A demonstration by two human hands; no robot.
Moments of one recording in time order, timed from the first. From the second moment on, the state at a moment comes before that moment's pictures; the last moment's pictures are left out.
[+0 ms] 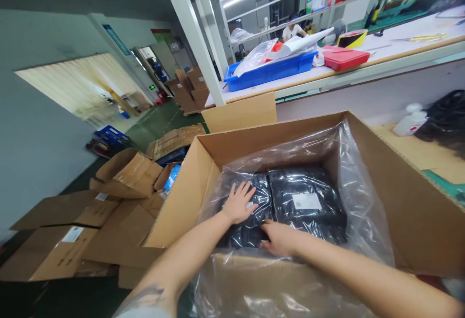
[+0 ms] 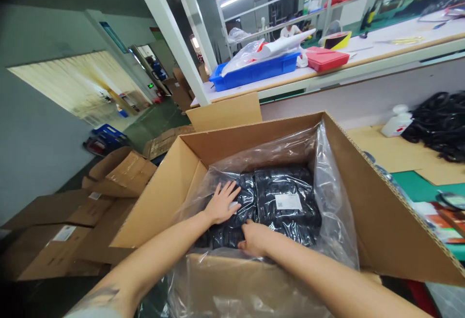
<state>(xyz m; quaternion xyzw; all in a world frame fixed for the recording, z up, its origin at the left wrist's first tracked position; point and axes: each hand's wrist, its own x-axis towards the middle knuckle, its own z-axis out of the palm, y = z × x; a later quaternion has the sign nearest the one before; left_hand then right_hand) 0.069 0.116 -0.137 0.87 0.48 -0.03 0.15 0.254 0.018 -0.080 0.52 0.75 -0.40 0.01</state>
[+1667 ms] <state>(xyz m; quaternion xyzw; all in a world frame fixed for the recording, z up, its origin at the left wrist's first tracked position) 0.215 0.062 -0.151 0.47 0.63 0.15 0.60 0.365 -0.081 -0.071 0.70 0.68 -0.21 -0.02</state>
